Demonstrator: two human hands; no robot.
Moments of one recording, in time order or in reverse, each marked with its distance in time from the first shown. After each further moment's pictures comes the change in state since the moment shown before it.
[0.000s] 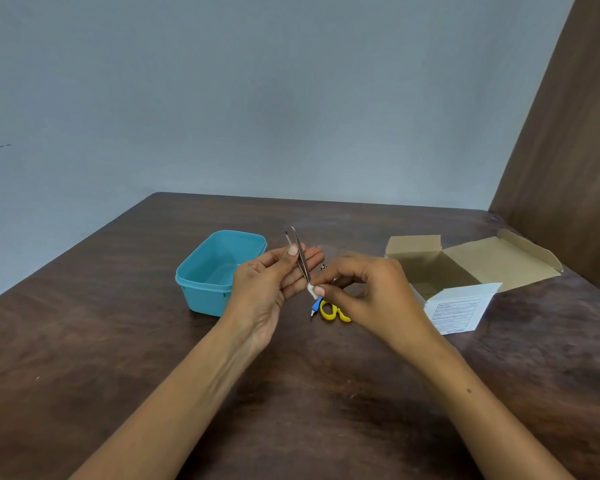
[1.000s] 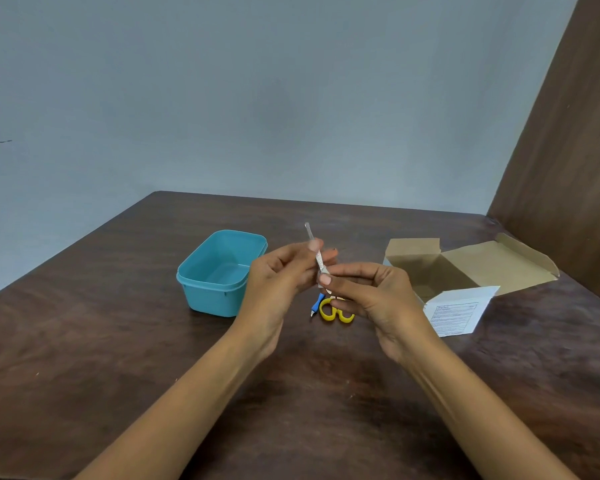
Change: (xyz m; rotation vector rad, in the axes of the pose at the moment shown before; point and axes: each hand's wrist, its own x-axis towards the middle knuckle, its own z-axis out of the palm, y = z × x) left_hand -0.010 -0.004 0.008 0.236 -0.124 0.129; right_hand -0.004 -0.007 0.005 0.790 0.163 0.682
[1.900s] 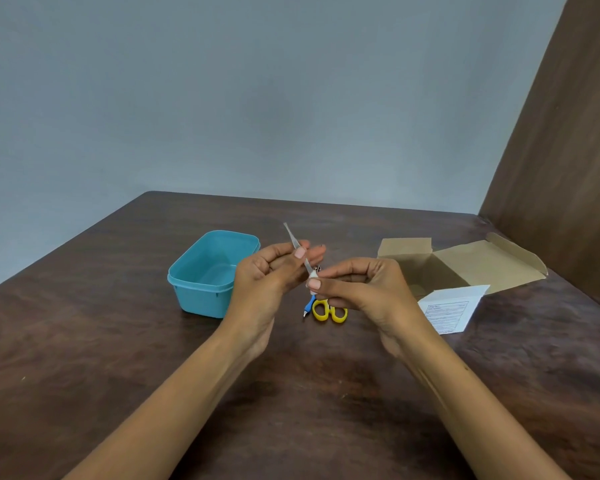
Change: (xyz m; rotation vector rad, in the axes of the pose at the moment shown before) left_hand 0.002 -0.004 -0.006 -0.027 0.013 0.031; right_hand 0.000 -0.008 -0.004 -0.160 -0.074 -0.055
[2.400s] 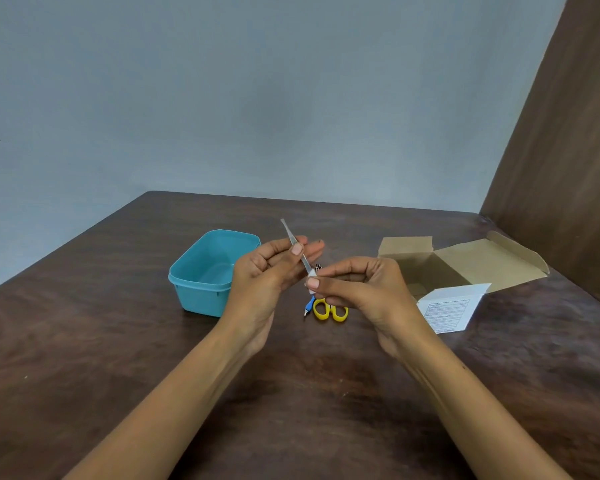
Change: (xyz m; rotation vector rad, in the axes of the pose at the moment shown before) left_hand 0.002 0.004 -0.001 -0.038 0.005 0.008; right_hand 0.001 0.002 0.002 0.014 0.005 -0.006
